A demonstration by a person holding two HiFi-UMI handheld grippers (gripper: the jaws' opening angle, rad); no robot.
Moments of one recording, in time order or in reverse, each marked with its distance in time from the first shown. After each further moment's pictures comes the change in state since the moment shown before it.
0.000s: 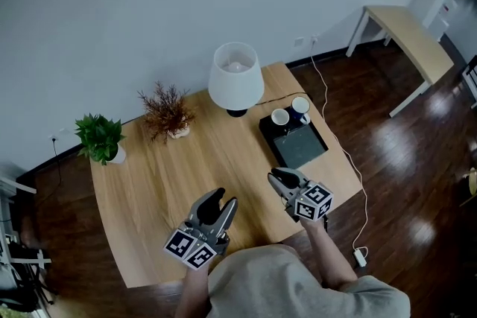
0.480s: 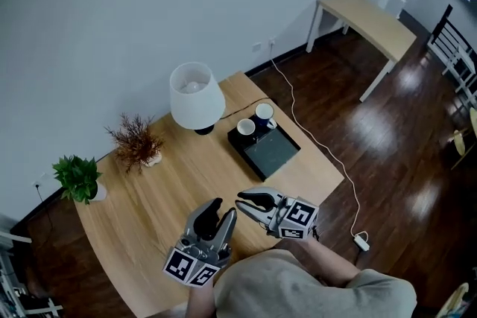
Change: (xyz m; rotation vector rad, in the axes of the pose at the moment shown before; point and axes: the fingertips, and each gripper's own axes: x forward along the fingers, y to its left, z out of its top) left arm 0.037 -0.057 0.037 0.071 -0.095 -0.182; right arm -0.015 0.092 0.058 -0.100 -0.123 0.166
